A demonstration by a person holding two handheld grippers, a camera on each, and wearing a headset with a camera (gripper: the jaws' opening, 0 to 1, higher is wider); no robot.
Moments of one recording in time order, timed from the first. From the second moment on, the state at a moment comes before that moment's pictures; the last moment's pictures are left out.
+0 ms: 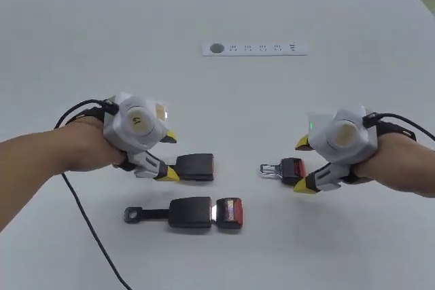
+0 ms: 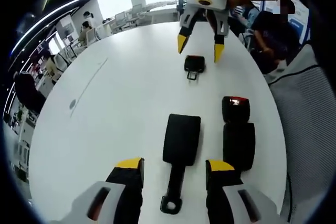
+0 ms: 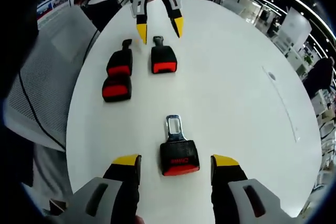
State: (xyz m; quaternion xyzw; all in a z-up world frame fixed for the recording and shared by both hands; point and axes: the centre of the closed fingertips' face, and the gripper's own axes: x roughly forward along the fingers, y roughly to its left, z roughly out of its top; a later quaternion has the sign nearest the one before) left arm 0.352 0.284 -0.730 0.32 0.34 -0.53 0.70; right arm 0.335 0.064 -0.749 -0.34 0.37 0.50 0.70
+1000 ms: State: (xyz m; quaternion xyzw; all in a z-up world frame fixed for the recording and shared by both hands) left arm 0.269 0.367 -0.708 0.16 0.35 -0.39 0.84; right arm 0.260 0.061 -0.712 -0.14 0.34 0.39 0.84
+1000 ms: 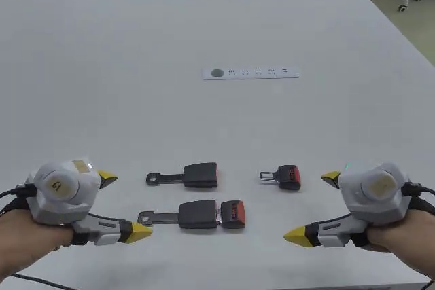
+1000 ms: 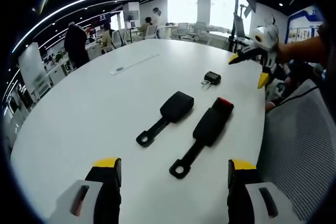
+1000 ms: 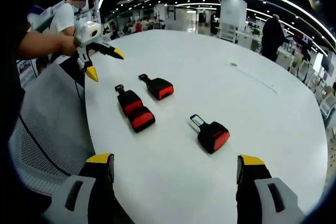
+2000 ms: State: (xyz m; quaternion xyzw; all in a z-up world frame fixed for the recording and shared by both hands) left arm 0.252 0.382 -0.693 0.07 0.31 -0.35 0.88; right arm 0.248 0.075 -0.693 -0.12 0.30 0.37 0.87
